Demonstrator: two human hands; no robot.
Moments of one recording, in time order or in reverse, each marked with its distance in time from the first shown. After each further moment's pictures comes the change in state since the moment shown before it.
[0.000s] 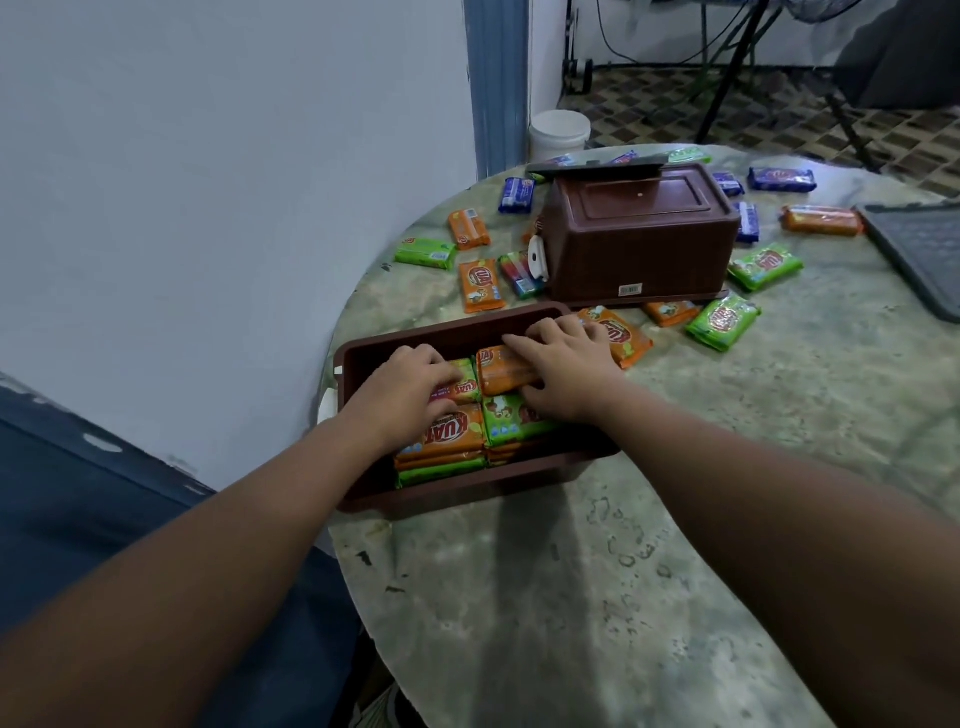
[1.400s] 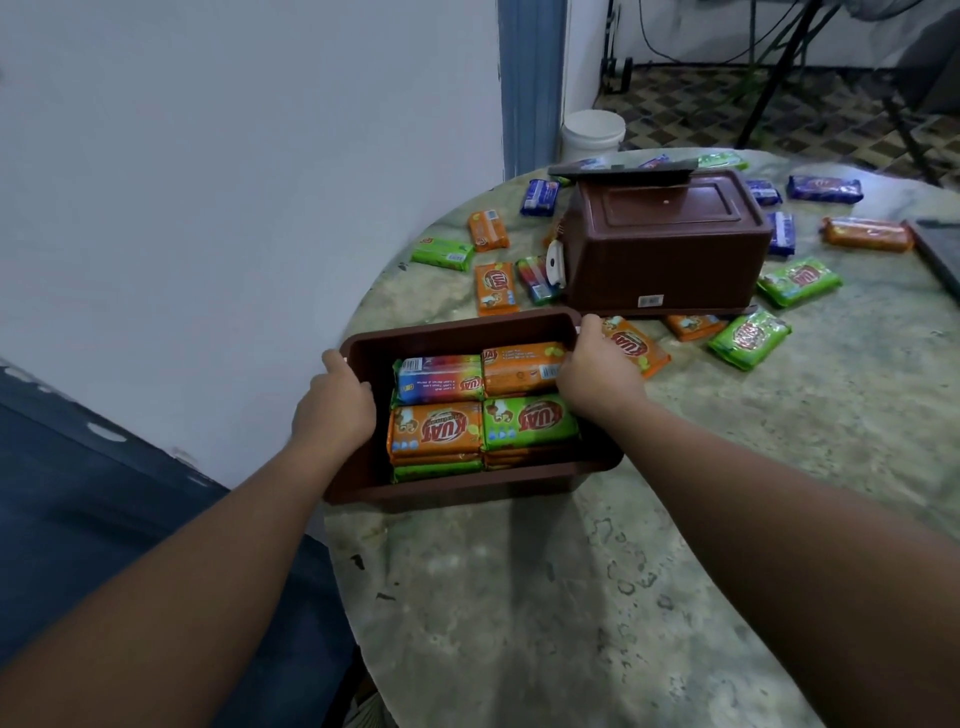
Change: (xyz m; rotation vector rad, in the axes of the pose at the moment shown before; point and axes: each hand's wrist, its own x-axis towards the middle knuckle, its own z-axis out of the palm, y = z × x) left_hand -0.020 -0.033 0.007 -0.095 0.126 -0.847; right_hand 0.015 0.013 0.011 0.523 0.120 0.484
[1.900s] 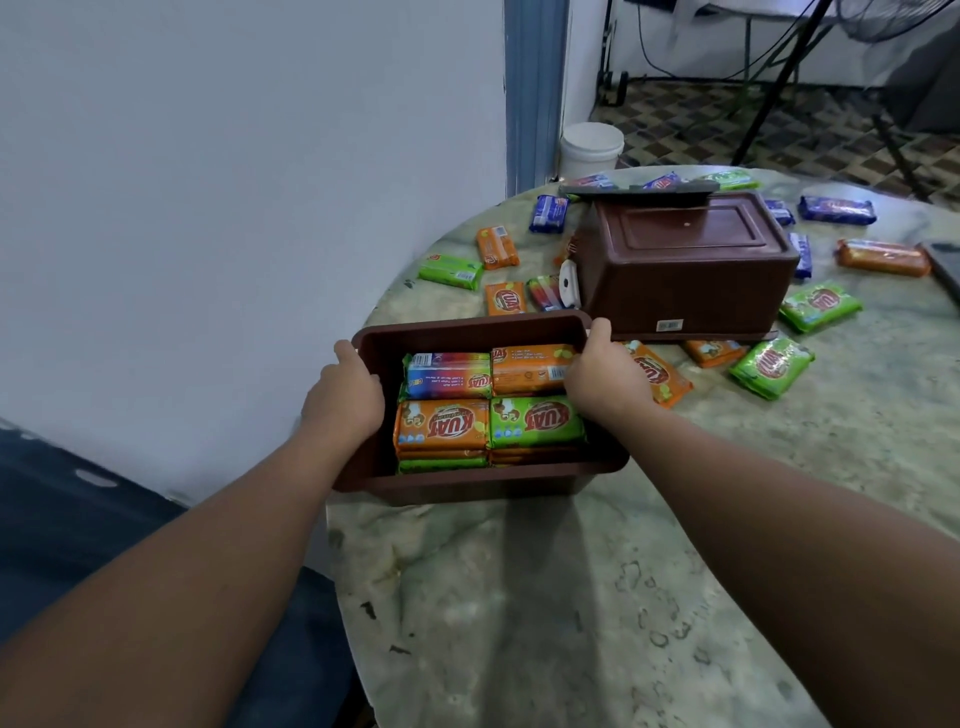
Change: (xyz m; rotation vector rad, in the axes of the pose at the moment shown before) left_hand 0.057 0.009 -0.002 0.022 0.003 0.017; right_hand 0.038 -0.021 0.010 0.004 0.028 0.039
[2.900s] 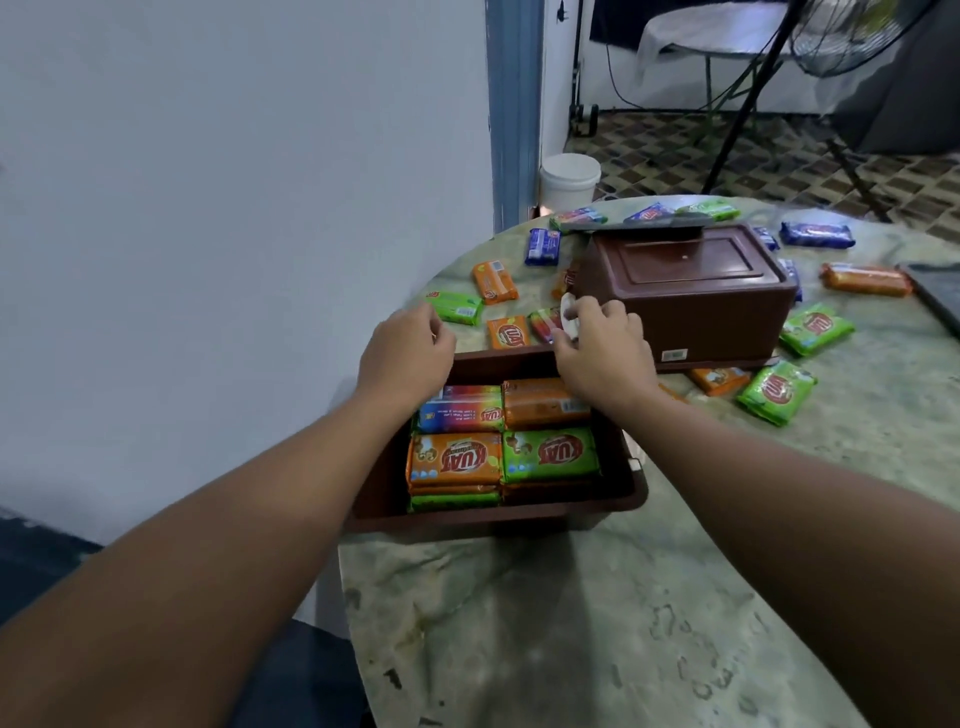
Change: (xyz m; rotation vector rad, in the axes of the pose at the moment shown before) left_hand 0.036 0.077 -0.049 -0.216 0.131 0.429; right_hand 0.021 -0.046 -0.030 -0.081 0.199 -0.182
